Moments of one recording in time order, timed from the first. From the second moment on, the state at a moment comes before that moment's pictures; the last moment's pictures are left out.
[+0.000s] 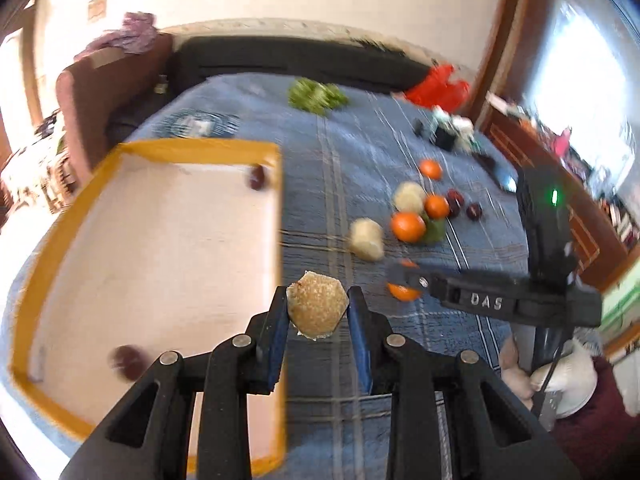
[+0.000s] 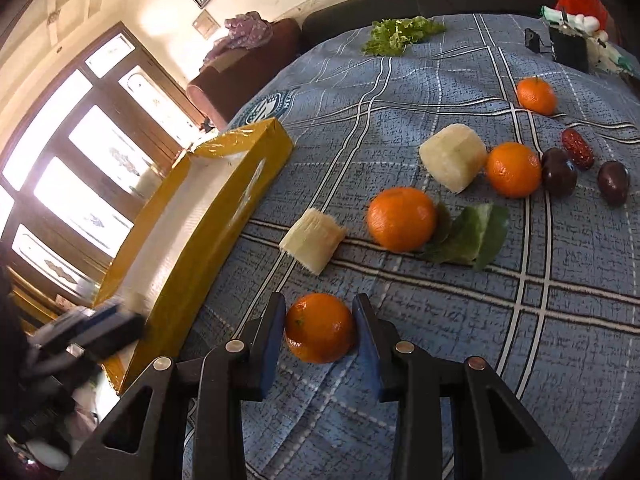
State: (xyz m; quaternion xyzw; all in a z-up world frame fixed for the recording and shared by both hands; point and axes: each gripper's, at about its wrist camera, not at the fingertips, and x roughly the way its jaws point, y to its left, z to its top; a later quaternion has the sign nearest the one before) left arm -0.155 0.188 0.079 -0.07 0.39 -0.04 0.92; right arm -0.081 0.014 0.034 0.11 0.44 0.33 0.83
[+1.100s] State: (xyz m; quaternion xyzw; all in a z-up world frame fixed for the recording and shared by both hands) left arm -0.216 0.385 0.072 -0.29 0.36 0.10 0.88; right arm -0.149 0.199 0.094 0.00 0.42 0.41 0.81
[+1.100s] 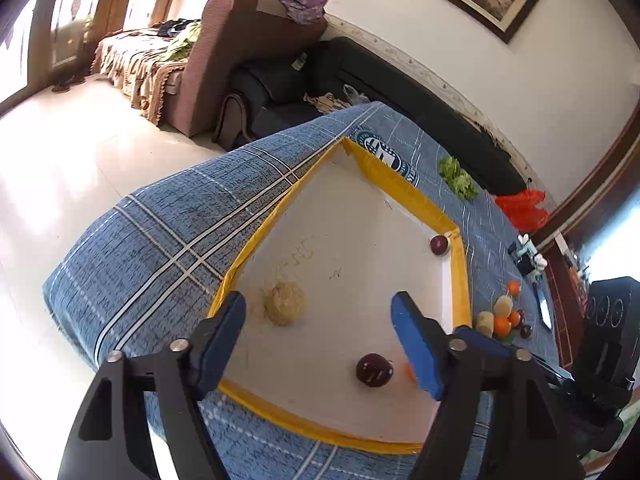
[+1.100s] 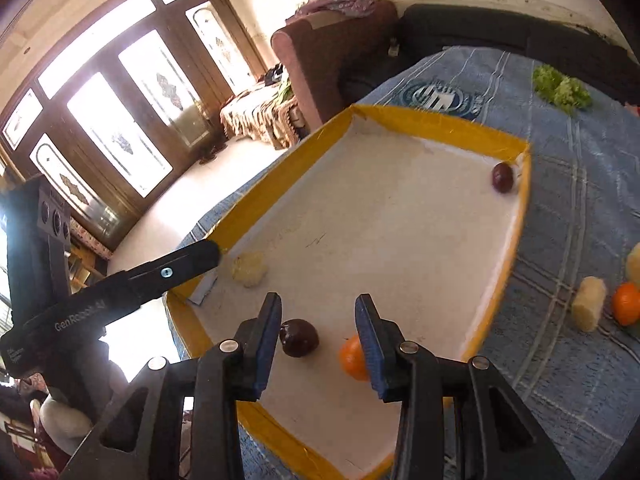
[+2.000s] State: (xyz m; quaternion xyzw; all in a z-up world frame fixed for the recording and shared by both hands) left arm -0.131 0.175 0.085 -0.14 0.43 -0.08 0.89; right arm -0.078 -0.029 0.081 0.13 0.40 0.24 0.87
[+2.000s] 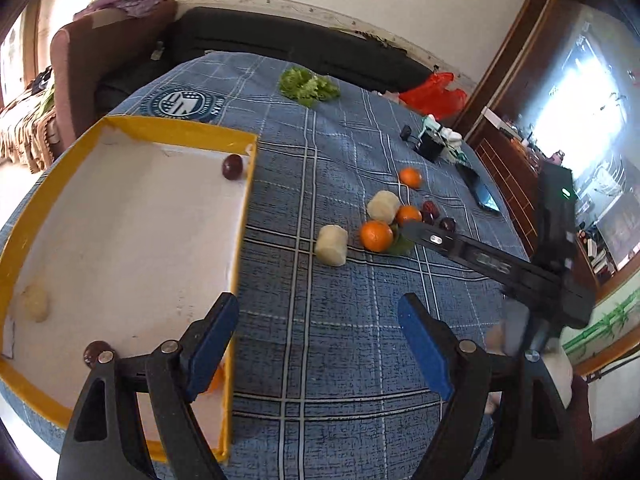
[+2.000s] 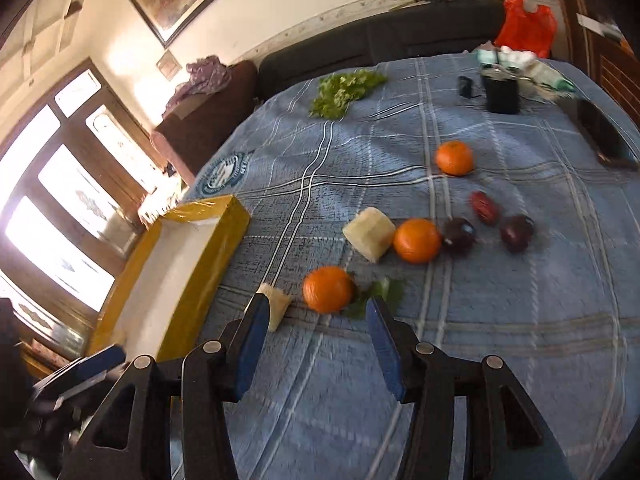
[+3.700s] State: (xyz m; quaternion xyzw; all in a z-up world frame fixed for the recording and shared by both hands) left arm -0.128 0.175 0.107 -0.14 0.41 -0.05 0.90; right arm -0.078 -0.033 0.067 0.14 0.36 0.24 0.89
